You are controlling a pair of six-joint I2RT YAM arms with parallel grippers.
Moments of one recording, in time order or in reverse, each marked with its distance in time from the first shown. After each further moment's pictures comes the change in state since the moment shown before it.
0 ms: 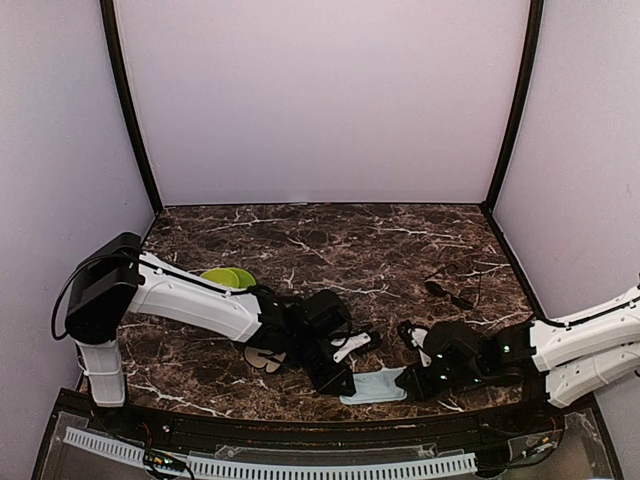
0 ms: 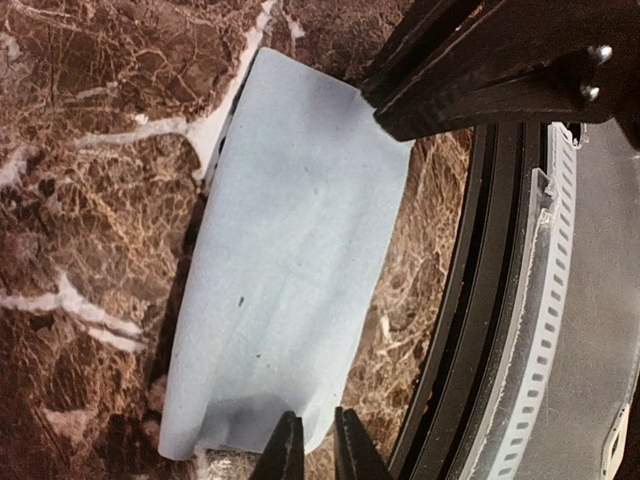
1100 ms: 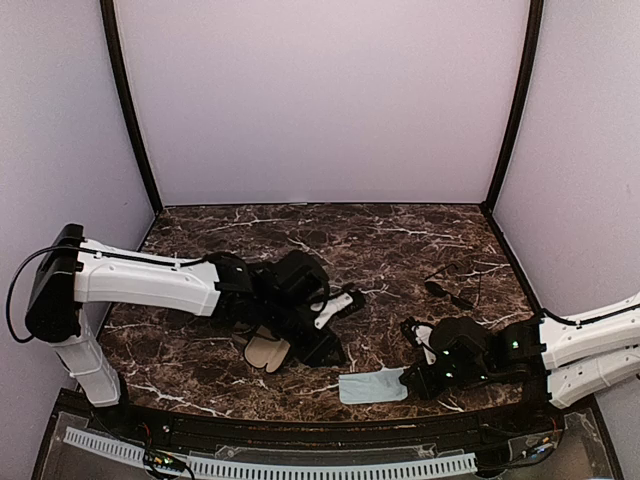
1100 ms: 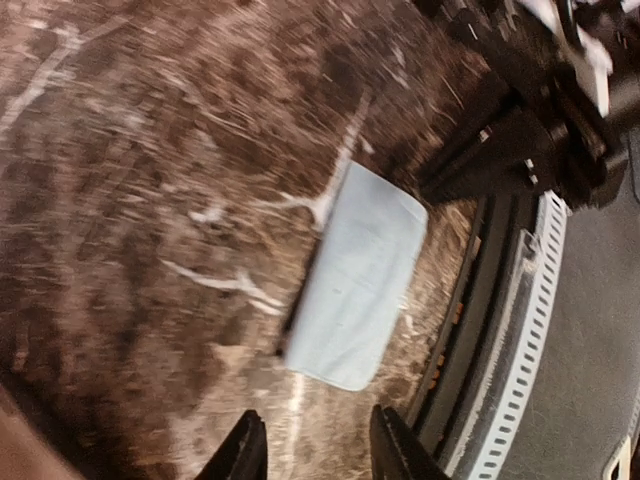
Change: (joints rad) left arm 0.060 -0.200 0.005 -0.132 -0.116 0.016; right arm -0.001 -0.082 0.017 -0.085 -0.005 -0.028
